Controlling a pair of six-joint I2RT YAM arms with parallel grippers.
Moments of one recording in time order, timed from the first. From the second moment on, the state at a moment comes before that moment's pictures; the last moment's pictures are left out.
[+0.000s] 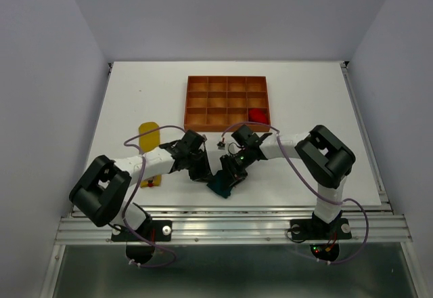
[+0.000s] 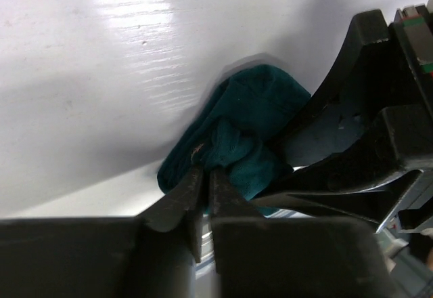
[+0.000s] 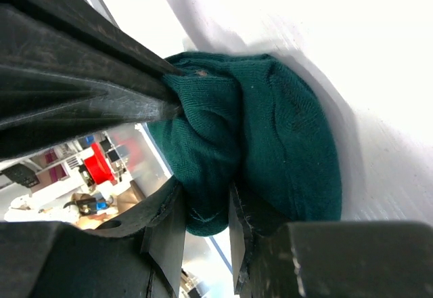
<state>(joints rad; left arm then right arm) -0.68 1.43 0.67 -0.32 0.31 -0.86 0.74 1.88 0.97 -0.26 -0.87 0.42</state>
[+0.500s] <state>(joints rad) -0.71 1.50 0.74 -0.37 0.27 -0.90 0.74 1.79 0.97 -0.26 -0.78 0.39</state>
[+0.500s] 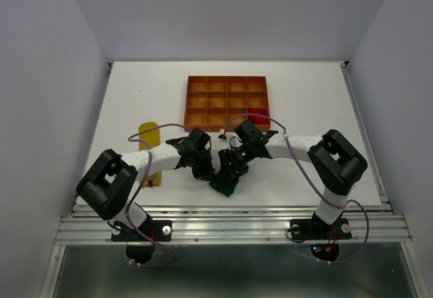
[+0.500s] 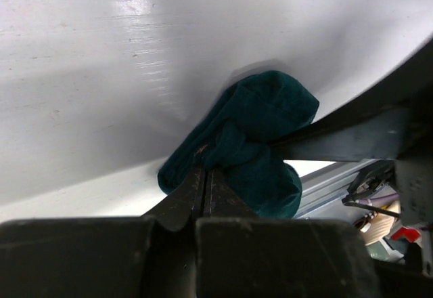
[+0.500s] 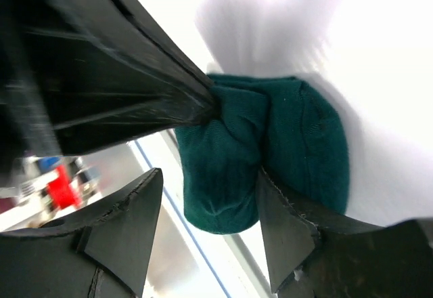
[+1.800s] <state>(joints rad) -0.76 1.52 0.79 -0.44 0.18 -0.95 1.17 1.44 0.90 -0.28 0.05 0.22</state>
